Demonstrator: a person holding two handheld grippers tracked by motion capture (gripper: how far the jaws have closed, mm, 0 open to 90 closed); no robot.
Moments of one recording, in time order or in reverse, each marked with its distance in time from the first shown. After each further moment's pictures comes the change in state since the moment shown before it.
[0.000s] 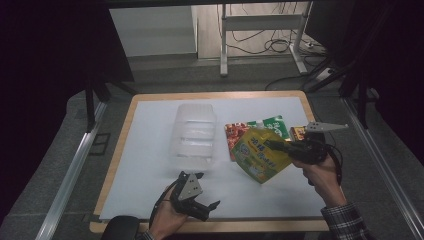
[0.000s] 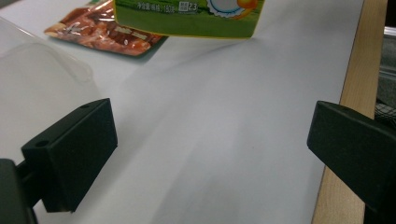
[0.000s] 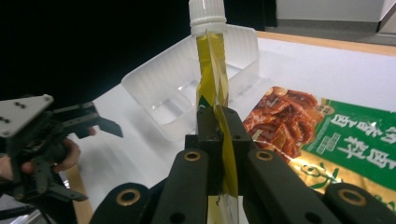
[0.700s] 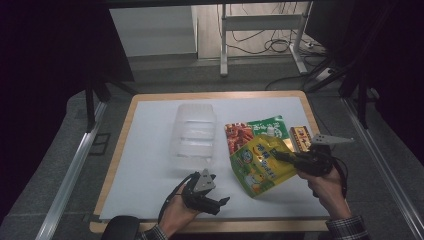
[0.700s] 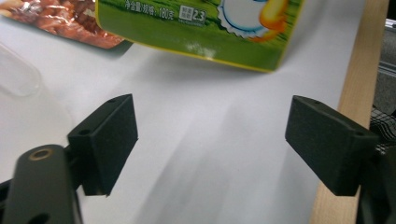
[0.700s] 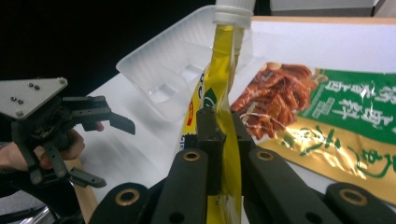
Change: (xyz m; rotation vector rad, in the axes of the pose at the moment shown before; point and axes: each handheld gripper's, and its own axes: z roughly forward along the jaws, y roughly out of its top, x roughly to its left) left arm -0.006 0.018 0.025 0.095 -0.046 -0.036; right arm -0.002 -0.033 -0.014 -0.005 -0.010 0.053
